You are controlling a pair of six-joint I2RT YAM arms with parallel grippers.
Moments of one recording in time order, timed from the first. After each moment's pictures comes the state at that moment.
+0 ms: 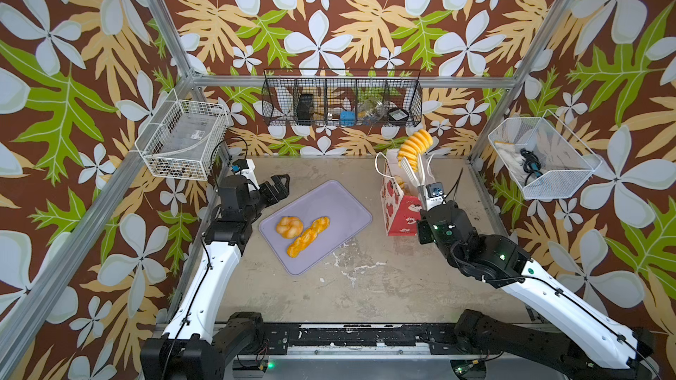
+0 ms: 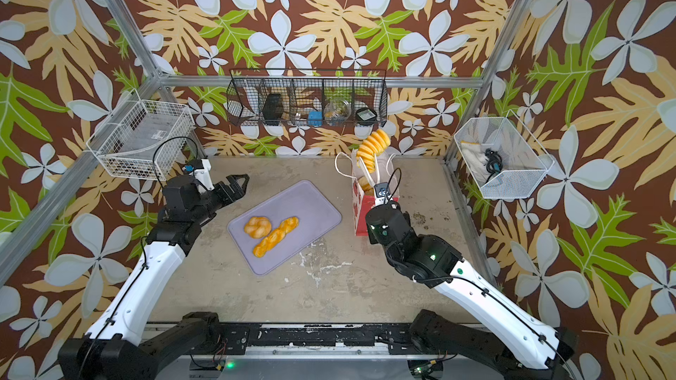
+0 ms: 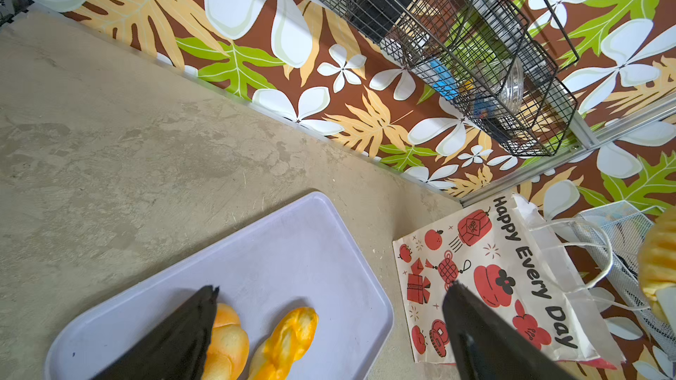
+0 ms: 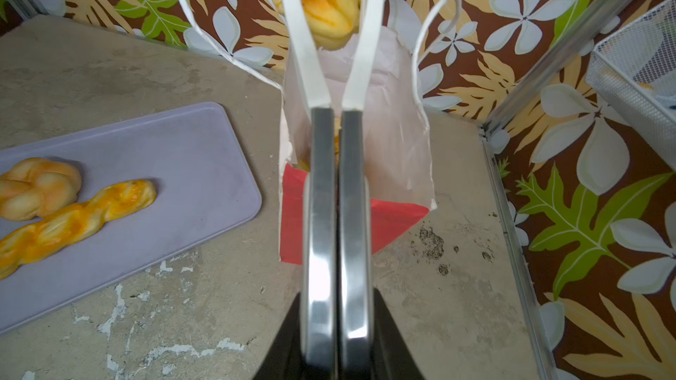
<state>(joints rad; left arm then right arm) -0.02 1.08 0.94 -0.20 0.27 -0.57 0.82 0.98 1.14 -0.84 0.68 0.29</state>
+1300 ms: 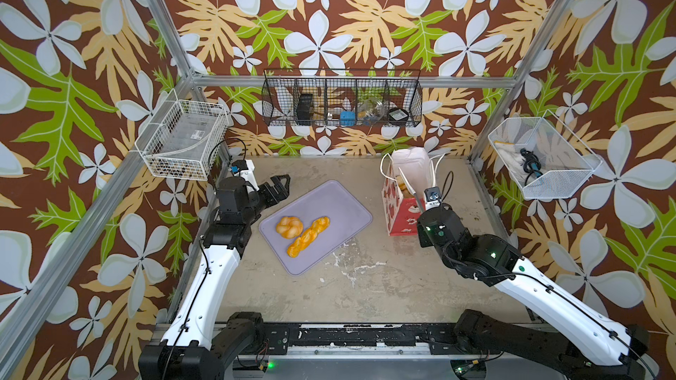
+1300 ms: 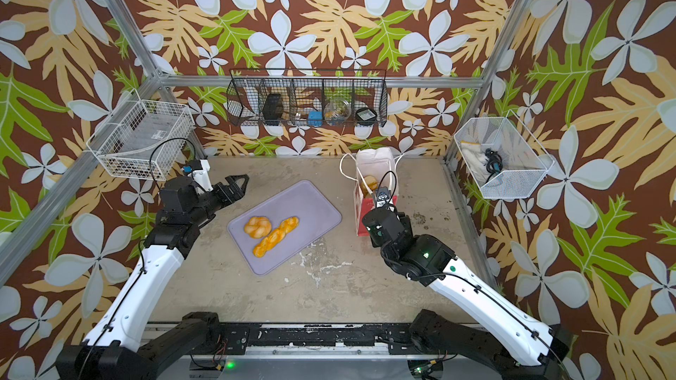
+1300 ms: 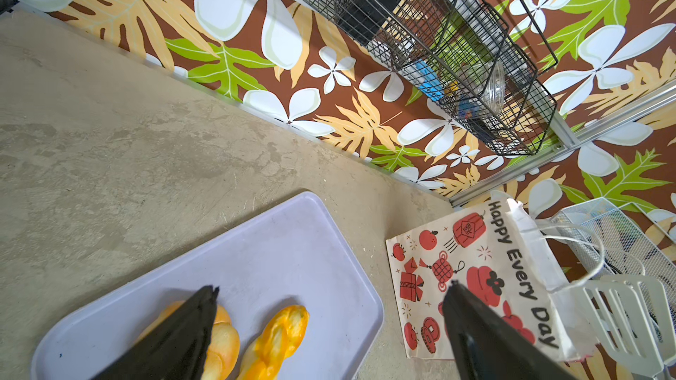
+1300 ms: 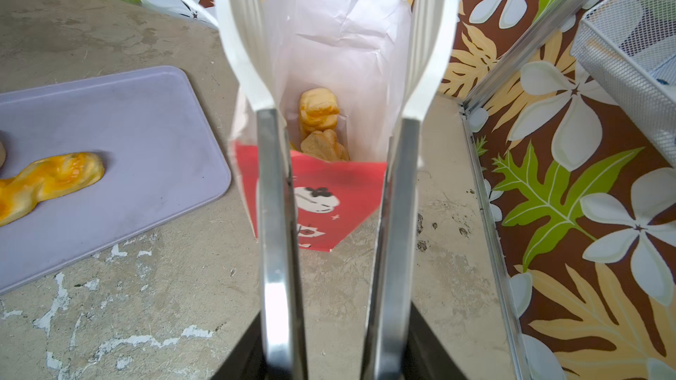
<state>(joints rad) -0.02 1.05 0.93 -0.20 0.29 -0.58 0.81 0.99 1.10 -0.87 0.71 0.28</state>
